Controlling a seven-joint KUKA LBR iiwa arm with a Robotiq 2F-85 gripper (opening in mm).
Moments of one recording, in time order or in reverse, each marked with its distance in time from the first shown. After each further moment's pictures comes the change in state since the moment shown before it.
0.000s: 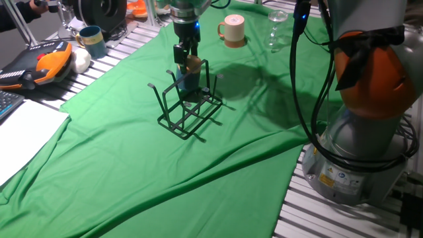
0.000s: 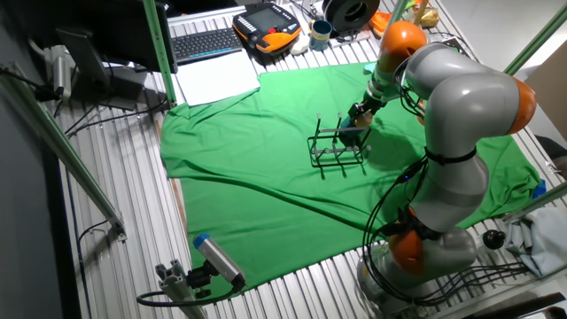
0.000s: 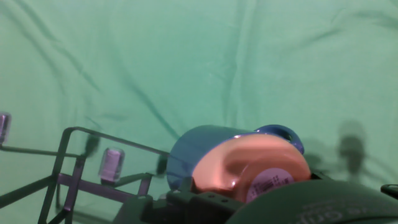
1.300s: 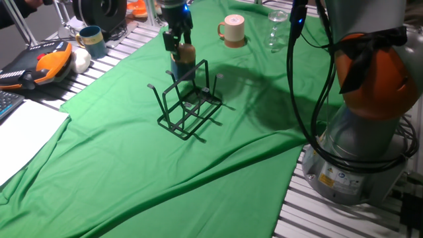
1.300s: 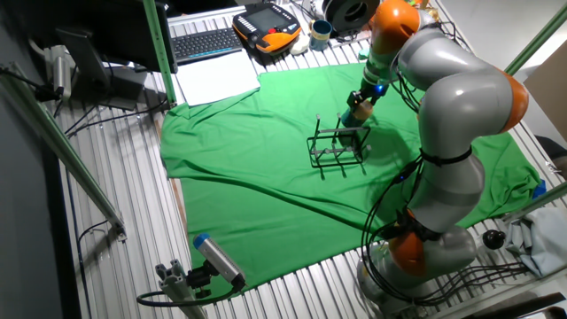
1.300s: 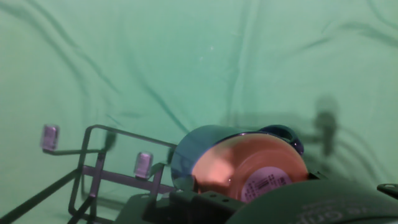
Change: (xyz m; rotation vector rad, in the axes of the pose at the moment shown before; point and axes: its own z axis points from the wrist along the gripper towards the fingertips) arm -0.016 0.013 -0.062 0.029 0.085 0.017
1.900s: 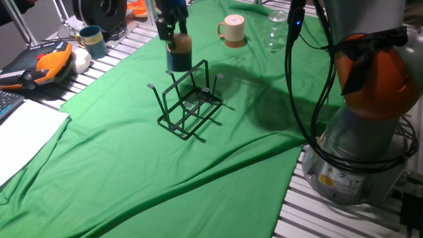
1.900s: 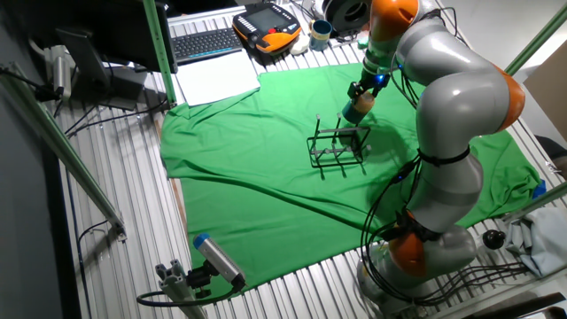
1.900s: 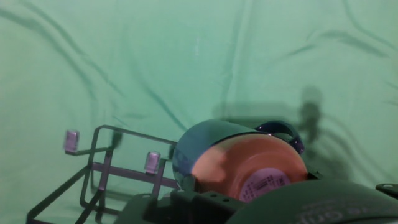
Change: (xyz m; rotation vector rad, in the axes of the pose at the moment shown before) arm -0.006 0.002 -0.039 0.027 0.027 0.013
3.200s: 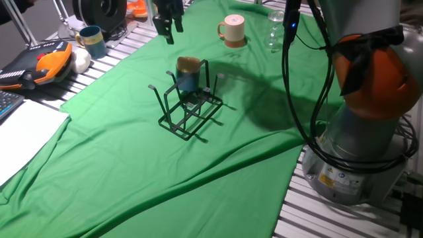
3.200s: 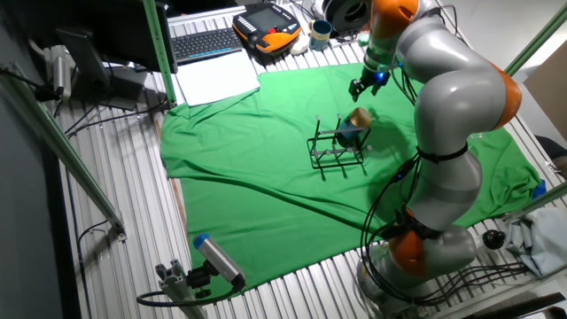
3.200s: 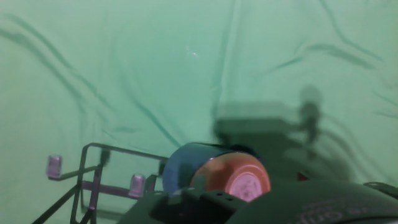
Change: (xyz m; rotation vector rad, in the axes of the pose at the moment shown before) arm -0.009 -0.010 0.030 -0.018 -0.015 0.026
